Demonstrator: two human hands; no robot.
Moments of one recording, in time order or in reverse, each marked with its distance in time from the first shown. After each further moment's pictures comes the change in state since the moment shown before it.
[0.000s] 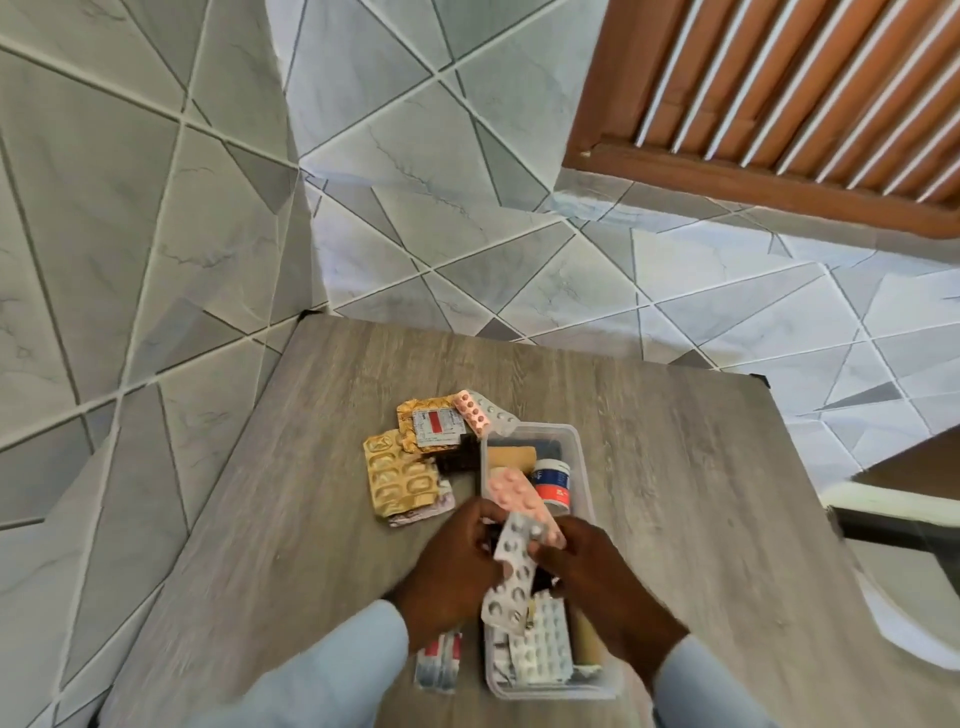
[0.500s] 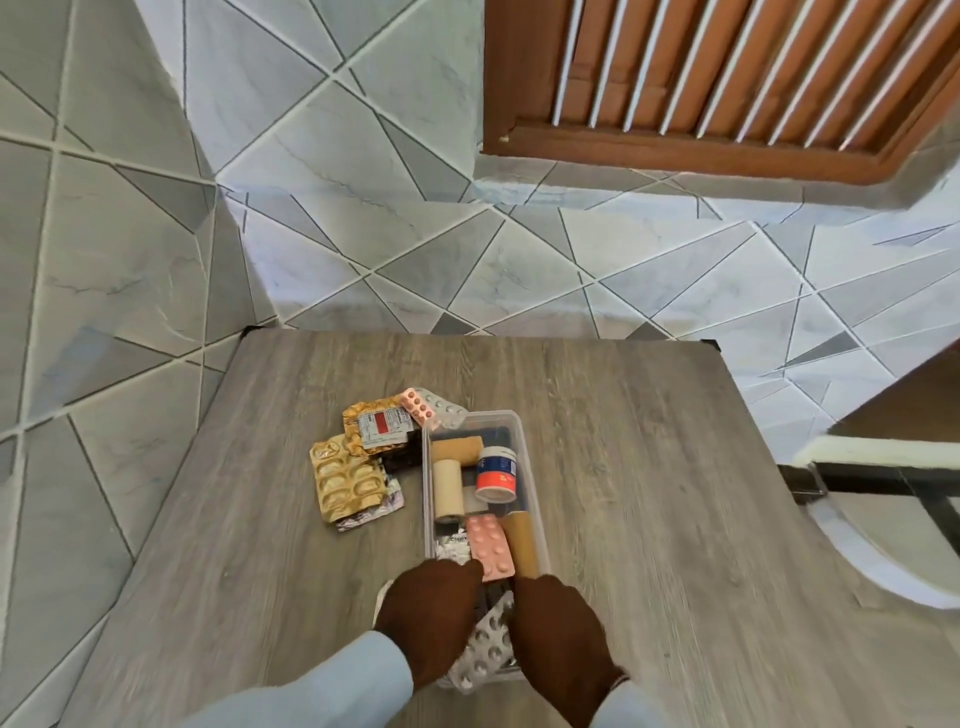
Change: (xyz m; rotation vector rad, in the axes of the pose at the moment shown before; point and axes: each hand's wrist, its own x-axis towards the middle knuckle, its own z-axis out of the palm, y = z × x) left_hand -0.015 -0.012 0.053 1.090 -0.095 0.162; right_hand -0.022 0.082 -0.008 -1.162 0.196 -0.259
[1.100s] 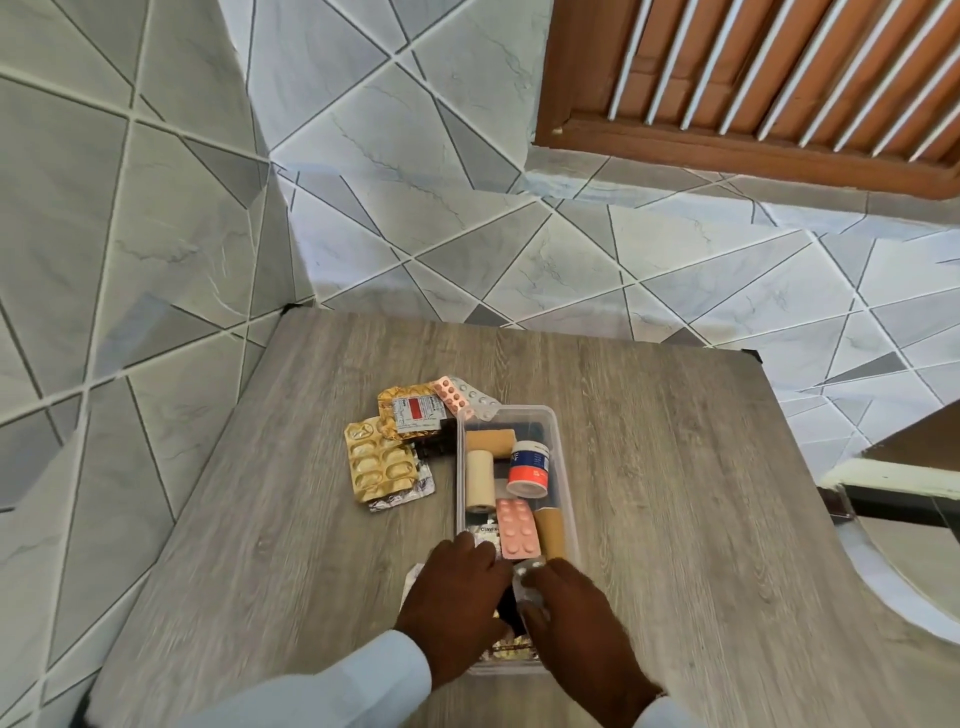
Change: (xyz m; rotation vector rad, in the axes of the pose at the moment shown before) left_hand -0.005 -0.013 0.008 0.172 0.053 0.118; right_hand 0.001 -0.007 -0.001 0.370 0.024 -0.086
